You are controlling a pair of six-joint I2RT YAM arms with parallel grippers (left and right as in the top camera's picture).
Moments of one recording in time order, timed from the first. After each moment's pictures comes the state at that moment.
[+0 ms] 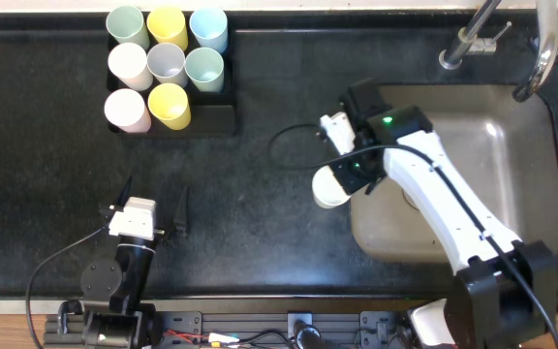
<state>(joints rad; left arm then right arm) -0.06 0.01 0.01 -0.07 0.12 0.08 0.38 1.63 1.24 -1.09 -0.11 -0.24</state>
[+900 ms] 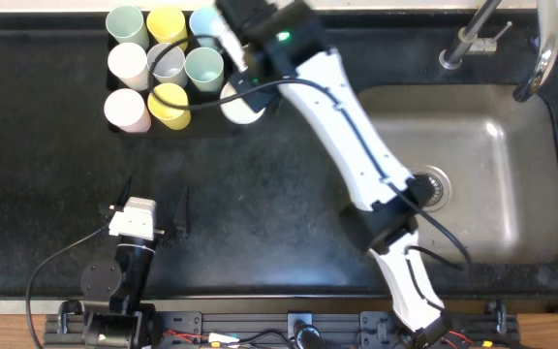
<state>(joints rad) -0.06 0.01 0.01 -0.07 0.12 0.08 0.65 2.33 2.69 -1.59 0.03 -0.11</state>
